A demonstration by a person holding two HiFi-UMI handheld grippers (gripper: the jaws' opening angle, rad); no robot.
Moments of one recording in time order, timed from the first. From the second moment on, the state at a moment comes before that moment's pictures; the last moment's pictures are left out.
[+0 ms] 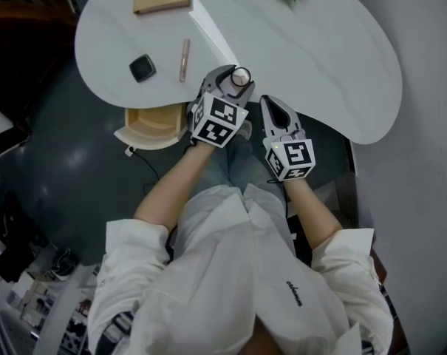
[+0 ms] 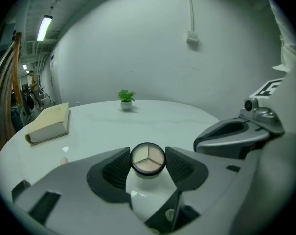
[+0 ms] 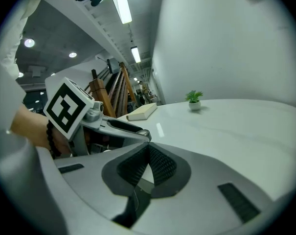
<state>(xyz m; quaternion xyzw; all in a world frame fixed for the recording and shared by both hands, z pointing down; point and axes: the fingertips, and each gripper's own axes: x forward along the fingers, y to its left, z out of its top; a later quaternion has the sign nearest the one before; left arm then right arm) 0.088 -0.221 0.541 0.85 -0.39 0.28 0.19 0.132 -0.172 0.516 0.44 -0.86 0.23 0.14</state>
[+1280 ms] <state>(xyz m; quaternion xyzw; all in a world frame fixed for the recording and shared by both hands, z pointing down) -0.172 -0.012 0.686 0.87 -0.02 0.50 0.04 -0.136 -0.040 0.651 0.17 -0.92 0.20 0.28</state>
